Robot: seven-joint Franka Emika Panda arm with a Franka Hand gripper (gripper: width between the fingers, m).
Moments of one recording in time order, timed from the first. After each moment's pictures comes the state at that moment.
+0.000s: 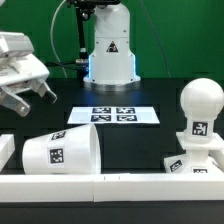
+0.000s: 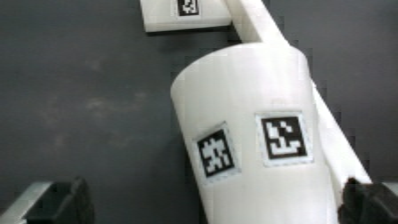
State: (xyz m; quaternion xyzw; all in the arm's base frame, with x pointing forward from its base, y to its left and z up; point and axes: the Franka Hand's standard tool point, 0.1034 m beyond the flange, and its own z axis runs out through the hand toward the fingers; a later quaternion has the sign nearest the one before) arm 0.567 -0.155 0.085 -0.56 0.70 0.22 0.39
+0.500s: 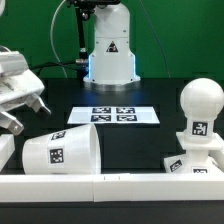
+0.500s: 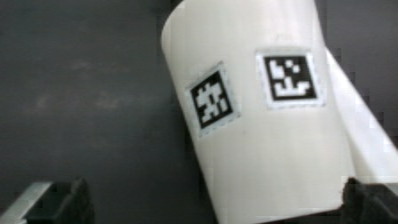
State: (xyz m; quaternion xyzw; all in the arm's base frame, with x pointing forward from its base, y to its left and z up) arm 0.562 -0.164 0.061 -0.56 0.71 0.22 0.38
